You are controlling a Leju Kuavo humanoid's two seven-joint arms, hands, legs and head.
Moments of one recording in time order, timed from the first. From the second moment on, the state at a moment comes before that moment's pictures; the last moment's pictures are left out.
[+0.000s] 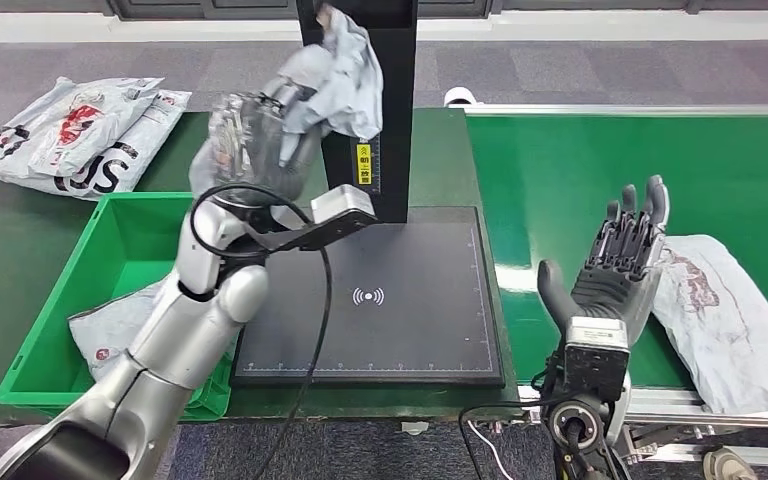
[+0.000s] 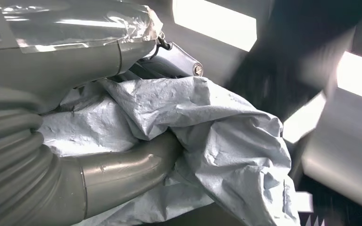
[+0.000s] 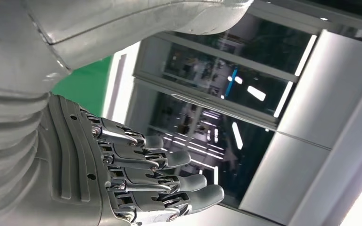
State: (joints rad) left arm -0.74 -0.03 -0.48 -1.24 -1.12 0.56 -0.12; right arm -0.08 0.08 0.24 -1.68 0.40 -0.65 -0.38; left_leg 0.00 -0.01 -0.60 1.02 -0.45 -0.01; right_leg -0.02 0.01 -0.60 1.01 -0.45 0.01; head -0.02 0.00
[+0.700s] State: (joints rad) left arm -0.49 0.21 -0.12 -1.56 -1.51 0.63 0.03; right arm 0.03 0.06 0.23 -1.70 0.42 -0.64 -0.37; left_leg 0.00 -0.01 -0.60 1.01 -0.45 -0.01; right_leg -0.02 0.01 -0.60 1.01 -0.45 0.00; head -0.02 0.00
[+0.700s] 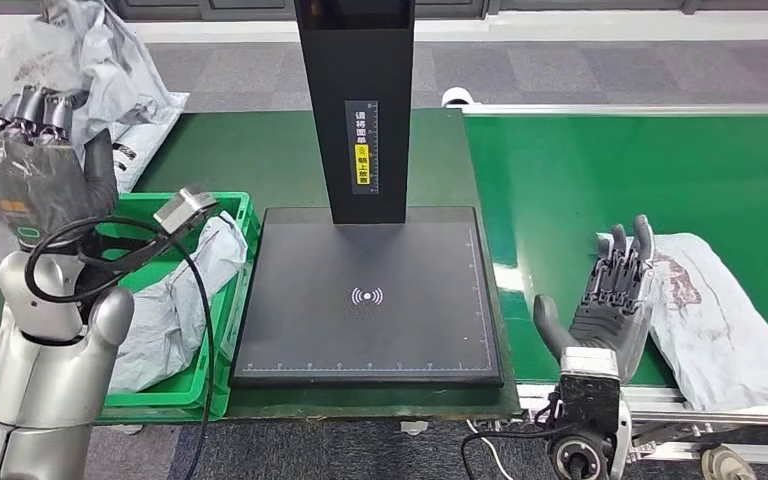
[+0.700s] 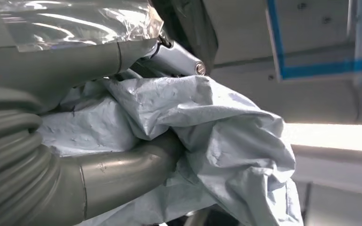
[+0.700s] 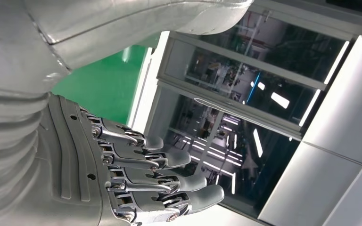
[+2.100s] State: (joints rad) left arm -0.37 0.24 -0.09 -1.40 -1.52 0.51 0.06; right arm 0.03 0.05 0.23 -1.72 0.43 -0.61 -0.37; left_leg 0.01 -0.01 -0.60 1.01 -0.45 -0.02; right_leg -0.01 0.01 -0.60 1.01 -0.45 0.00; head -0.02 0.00
